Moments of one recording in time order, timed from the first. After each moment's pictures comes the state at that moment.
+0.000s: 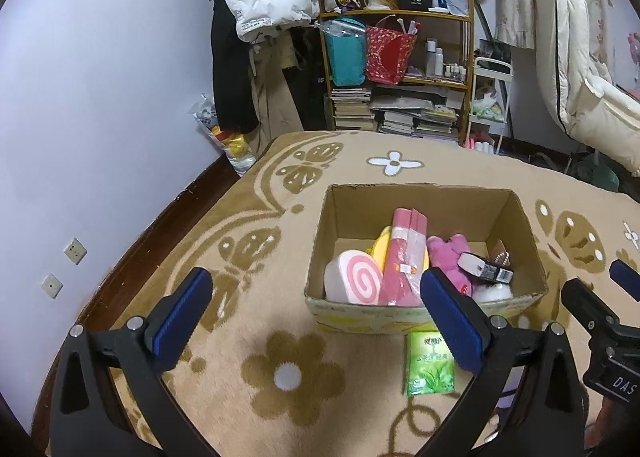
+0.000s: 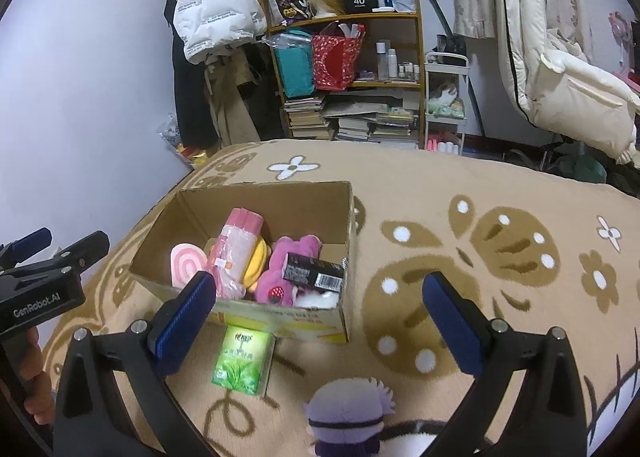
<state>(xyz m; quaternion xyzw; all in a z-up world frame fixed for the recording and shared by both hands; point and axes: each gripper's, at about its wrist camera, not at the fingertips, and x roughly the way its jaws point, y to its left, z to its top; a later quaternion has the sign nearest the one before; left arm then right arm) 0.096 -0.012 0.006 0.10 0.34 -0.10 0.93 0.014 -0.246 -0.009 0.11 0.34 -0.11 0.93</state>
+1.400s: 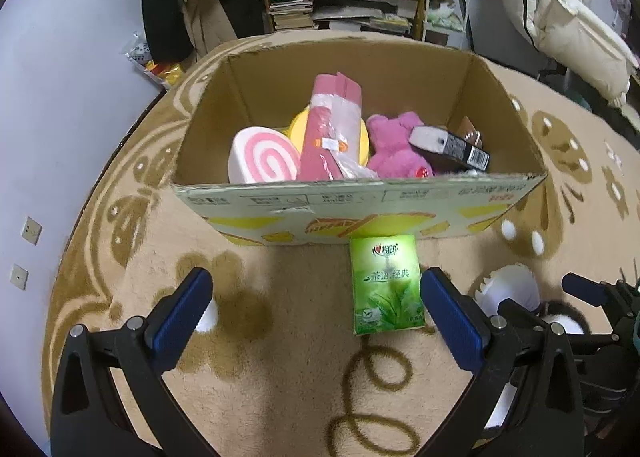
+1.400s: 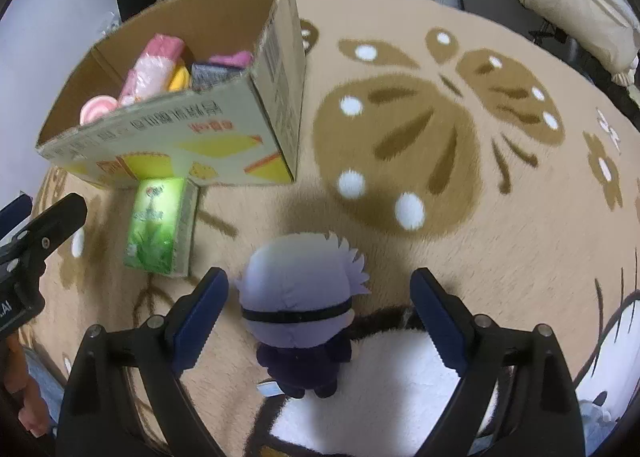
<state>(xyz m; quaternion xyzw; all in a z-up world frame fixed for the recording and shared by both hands) 0.095 -0.054 -0.089 0.14 0.48 -0.17 0.85 0.007 -0.261 -0.113 0.14 0.56 -0.14 0.80</state>
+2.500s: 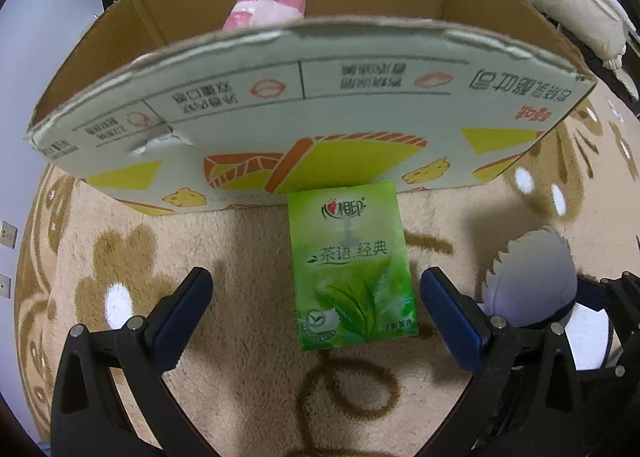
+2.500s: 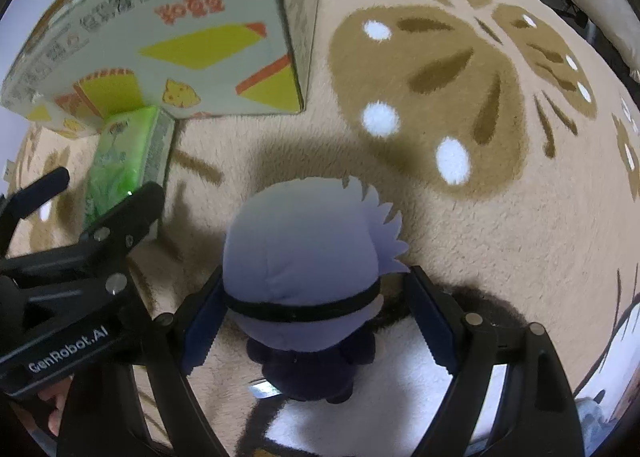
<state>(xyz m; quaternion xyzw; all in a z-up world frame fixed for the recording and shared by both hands) 0.105 -0.099 -0.170 0.16 0.53 -0.20 0.81 0.016 -0.235 -0.172 0.12 0.63 -0.13 0.76</state>
